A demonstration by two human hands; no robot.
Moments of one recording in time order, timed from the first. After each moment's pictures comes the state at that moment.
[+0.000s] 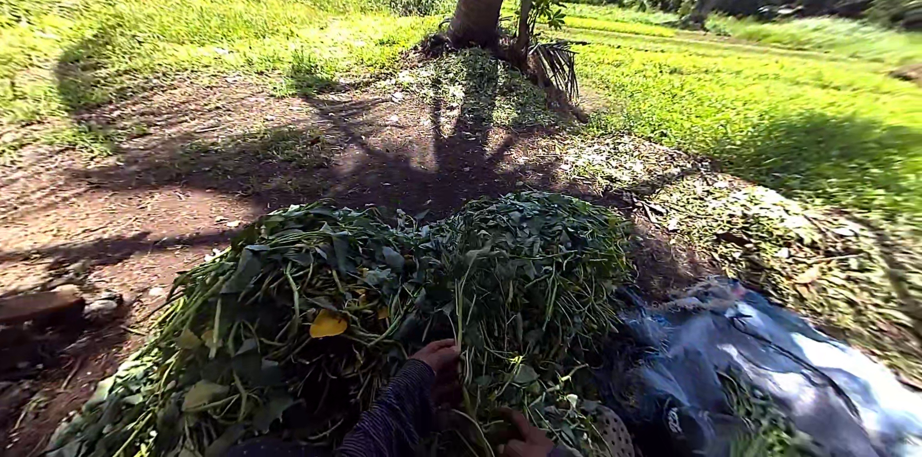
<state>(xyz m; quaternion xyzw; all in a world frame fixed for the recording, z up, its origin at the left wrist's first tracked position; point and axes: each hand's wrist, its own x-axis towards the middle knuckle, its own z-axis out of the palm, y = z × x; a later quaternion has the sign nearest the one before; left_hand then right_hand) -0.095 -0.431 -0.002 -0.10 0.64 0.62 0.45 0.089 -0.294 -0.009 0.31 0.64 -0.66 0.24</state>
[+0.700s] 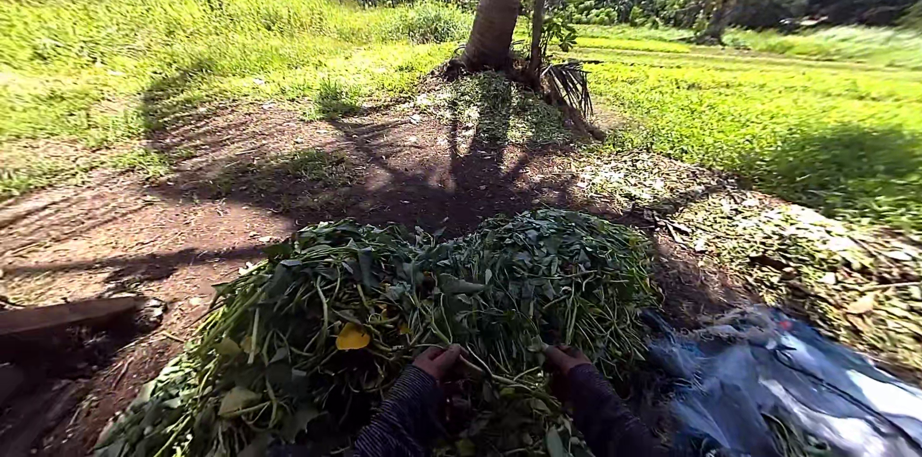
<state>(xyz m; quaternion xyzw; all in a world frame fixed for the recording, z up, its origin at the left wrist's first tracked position) -0.109 -0.457 0.040 -0.07 0.64 0.66 0.38 -0.009 -0.200 -0.005 0.47 0.62 -0.63 0.02</state>
